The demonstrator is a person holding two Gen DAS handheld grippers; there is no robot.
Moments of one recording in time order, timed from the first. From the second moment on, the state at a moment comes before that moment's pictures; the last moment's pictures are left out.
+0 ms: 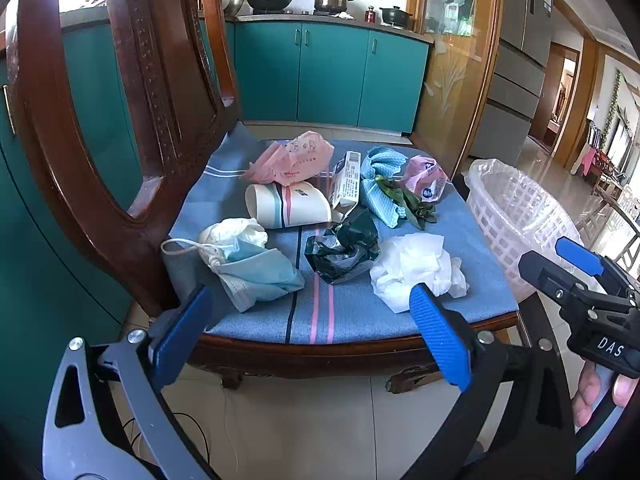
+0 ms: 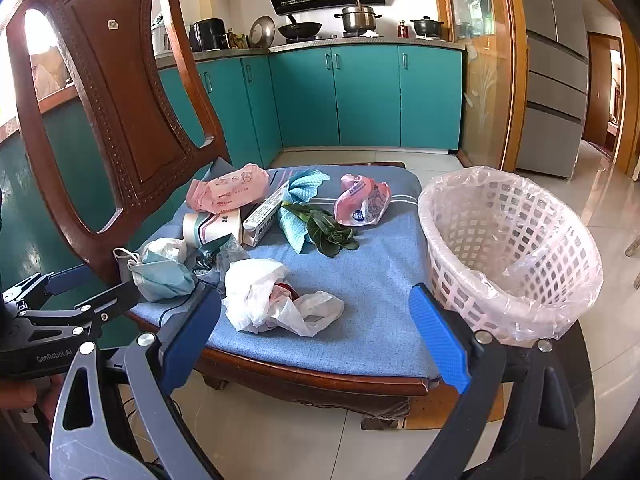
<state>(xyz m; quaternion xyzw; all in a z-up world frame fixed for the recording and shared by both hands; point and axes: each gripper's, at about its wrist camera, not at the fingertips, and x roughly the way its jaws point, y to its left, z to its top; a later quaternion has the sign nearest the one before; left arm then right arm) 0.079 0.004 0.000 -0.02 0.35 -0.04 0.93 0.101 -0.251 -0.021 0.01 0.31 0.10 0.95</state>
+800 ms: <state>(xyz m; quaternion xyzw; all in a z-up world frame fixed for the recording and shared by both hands) 0.085 0.011 -0.005 -0.03 0.36 -0.03 0.93 0.103 -0.247 -0.025 0.01 0.32 0.11 0.94</state>
